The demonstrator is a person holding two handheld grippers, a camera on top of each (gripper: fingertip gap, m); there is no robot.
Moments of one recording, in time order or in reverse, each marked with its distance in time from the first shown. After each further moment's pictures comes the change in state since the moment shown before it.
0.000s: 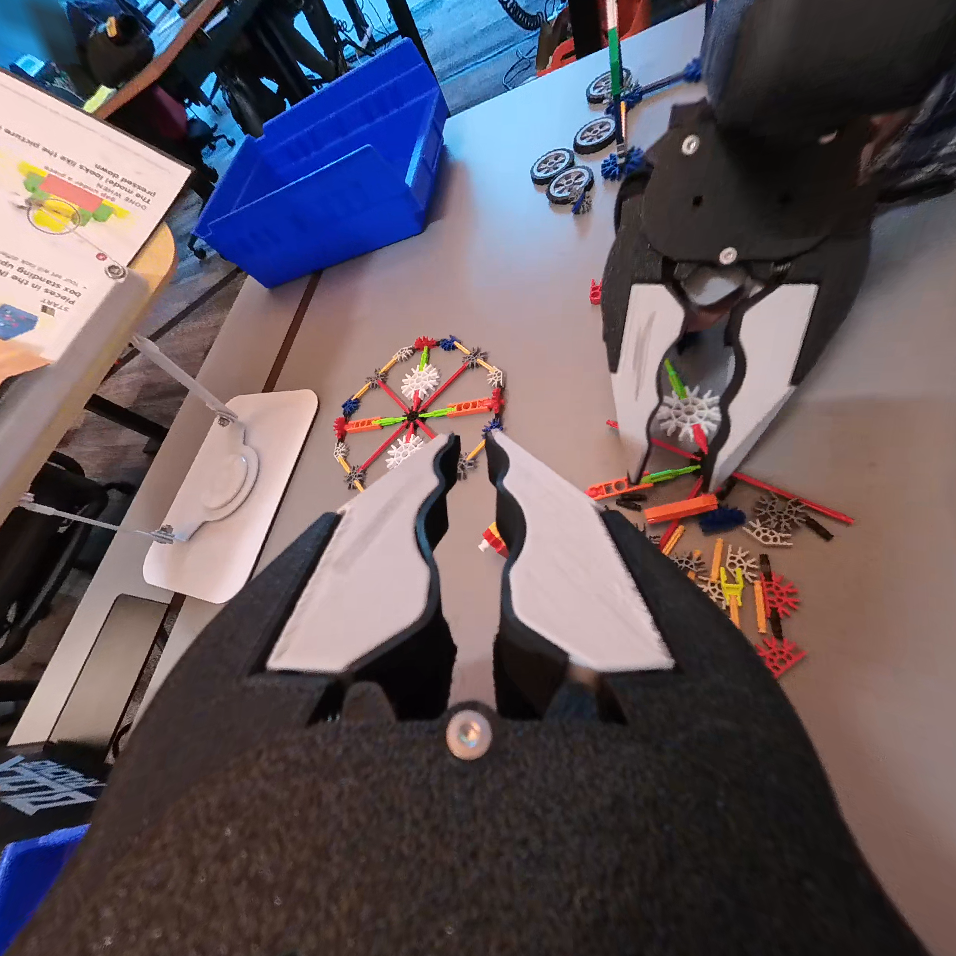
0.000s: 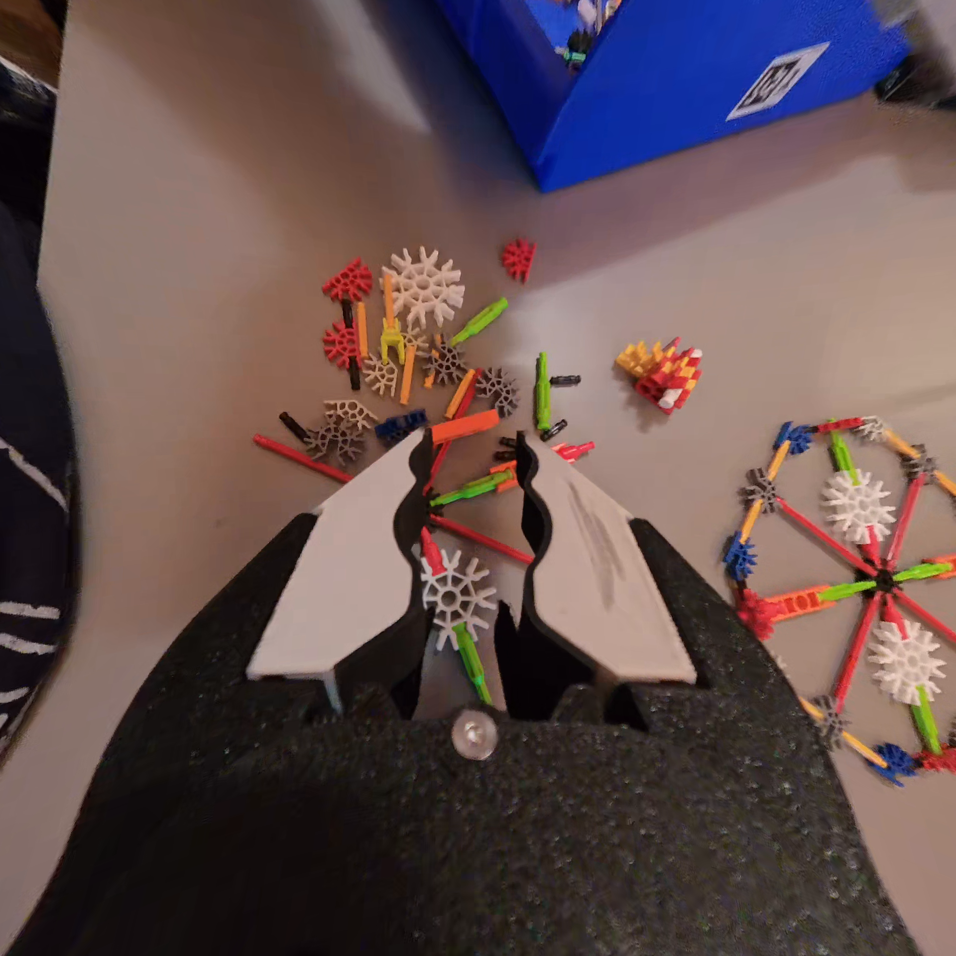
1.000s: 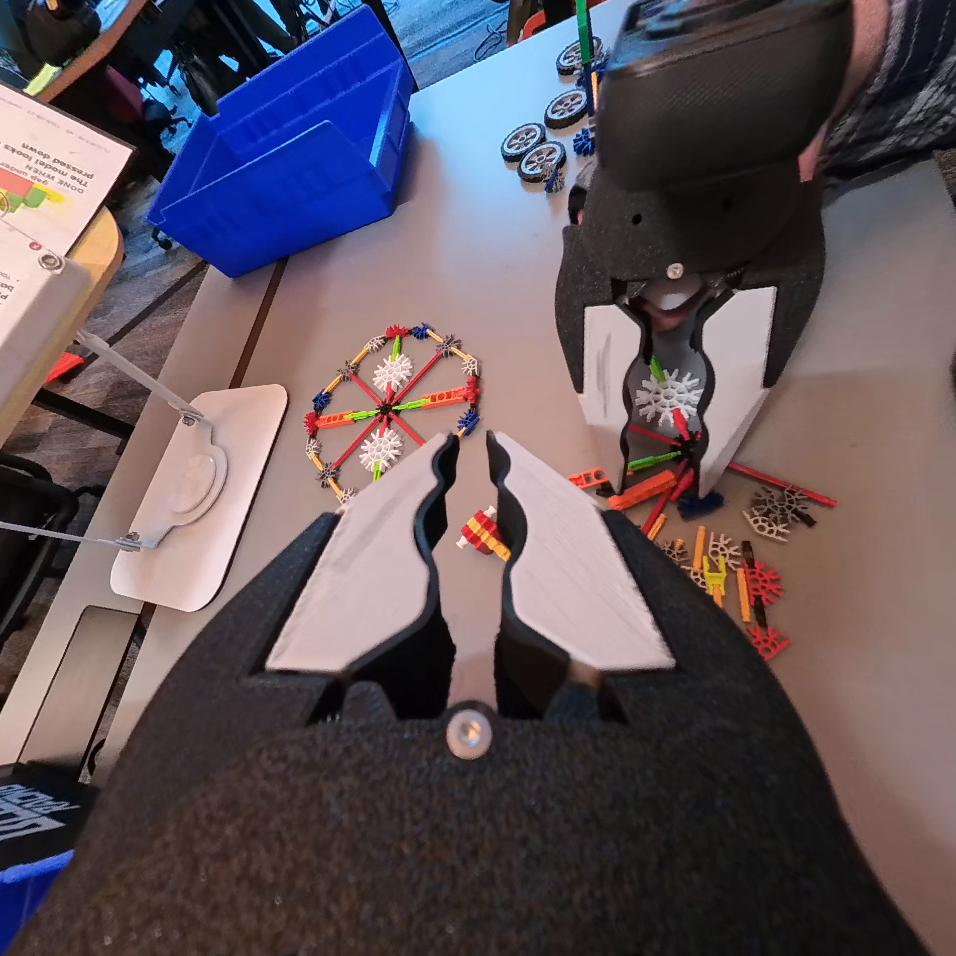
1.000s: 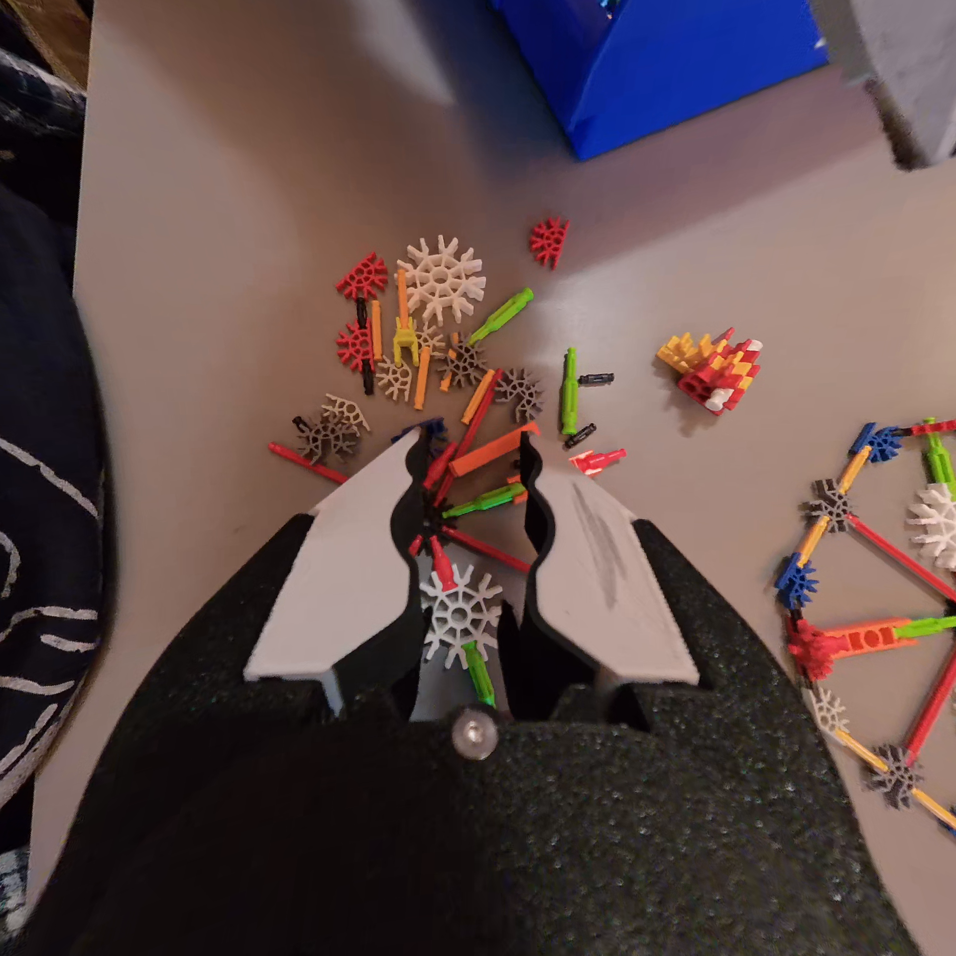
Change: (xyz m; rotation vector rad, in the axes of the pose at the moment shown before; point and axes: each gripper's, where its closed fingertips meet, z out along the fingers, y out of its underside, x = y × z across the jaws) left arm 0.014 0.007 0.008 -0.028 0.047 0.014; right arm -0.007 0.003 0.013 -0.063 -0.117 0.057
